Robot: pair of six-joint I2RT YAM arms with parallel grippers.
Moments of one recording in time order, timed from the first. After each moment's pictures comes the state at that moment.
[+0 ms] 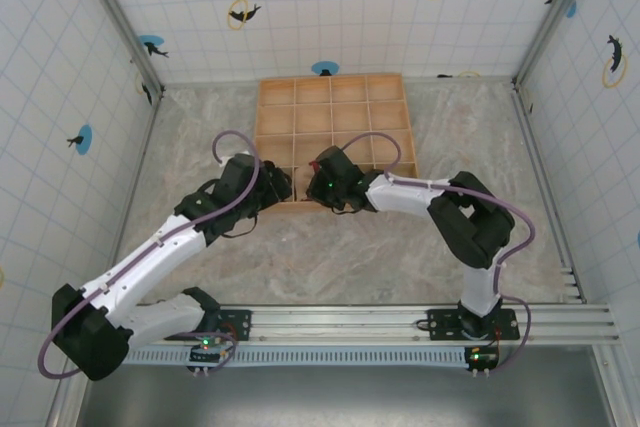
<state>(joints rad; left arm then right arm) -0.63 1.06 0.84 -0.56 -0.11 -0.89 0.85 1.91 1.18 -0.12 -0.12 1.13</state>
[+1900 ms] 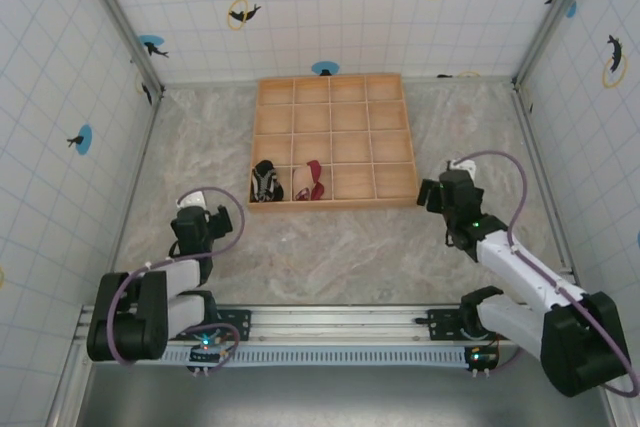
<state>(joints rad) 0.01 1.20 0.06 0.58 -0.16 -0.11 0.34 1.00 0.42 -0.11 0.37 0.36</state>
